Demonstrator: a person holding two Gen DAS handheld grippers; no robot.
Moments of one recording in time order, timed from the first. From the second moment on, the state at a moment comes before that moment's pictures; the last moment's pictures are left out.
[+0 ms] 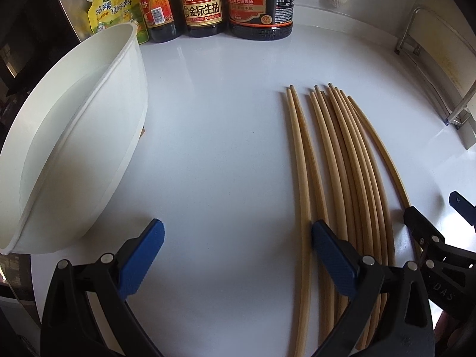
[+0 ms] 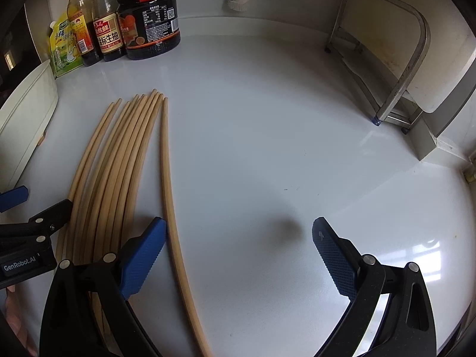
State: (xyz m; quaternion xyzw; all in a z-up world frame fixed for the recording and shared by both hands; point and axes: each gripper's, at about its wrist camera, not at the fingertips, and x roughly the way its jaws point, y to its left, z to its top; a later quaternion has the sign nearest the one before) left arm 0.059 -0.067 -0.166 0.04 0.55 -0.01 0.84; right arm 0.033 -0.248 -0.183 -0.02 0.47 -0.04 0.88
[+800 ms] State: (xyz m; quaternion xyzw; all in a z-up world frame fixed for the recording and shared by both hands) left arm 0.060 -0.079 -0.154 0.03 0.56 -0.07 0.83; right arm 0.030 -0.221 -0.179 -0.03 0.47 0.05 0.88
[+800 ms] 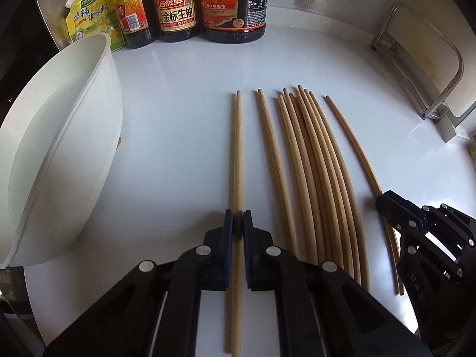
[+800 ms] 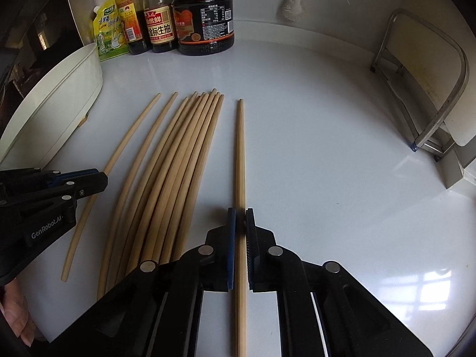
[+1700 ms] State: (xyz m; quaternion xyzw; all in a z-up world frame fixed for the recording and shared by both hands) left arm 0.111 0.106 -0.011 0.00 0.47 -0.01 0.88; right arm 0.092 -0.053 -0.050 0.04 0.41 0.17 0.90
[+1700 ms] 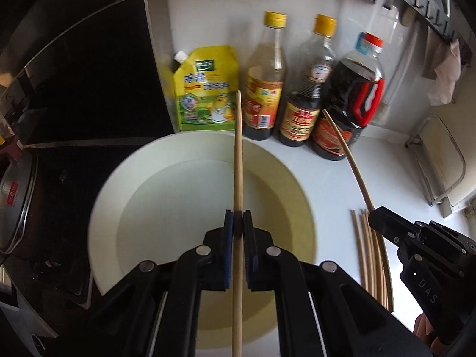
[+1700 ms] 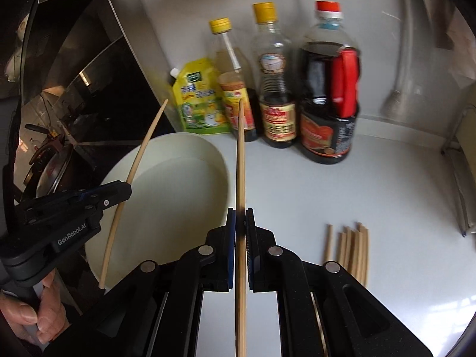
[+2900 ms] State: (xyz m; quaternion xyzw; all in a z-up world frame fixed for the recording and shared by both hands) left arm 0.143 0.208 -0.103 -0.03 0.54 0.00 0.84; right arm 0.149 0.068 -0.124 -0.01 0.51 0.16 0.84
